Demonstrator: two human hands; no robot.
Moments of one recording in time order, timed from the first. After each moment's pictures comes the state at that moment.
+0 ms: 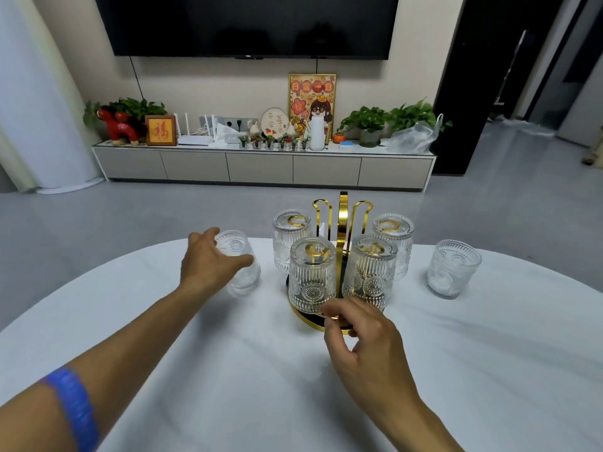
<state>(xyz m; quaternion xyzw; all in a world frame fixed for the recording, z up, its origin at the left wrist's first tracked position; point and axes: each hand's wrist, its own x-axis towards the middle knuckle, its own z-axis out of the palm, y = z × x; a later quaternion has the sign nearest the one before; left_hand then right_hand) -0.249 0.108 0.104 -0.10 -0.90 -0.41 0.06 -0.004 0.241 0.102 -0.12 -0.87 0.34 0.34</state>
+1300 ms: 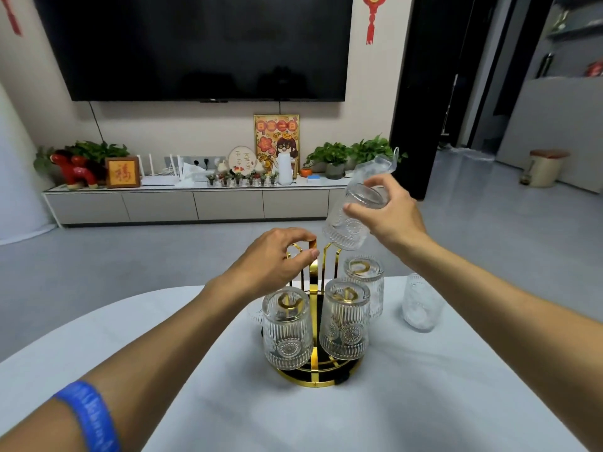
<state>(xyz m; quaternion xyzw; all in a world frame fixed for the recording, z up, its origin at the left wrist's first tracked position) -0.216 0.218 0.200 -0.50 -0.80 -0.34 0.00 -0.096 0.397 0.241 -0.25 -0.81 0.36 0.38</state>
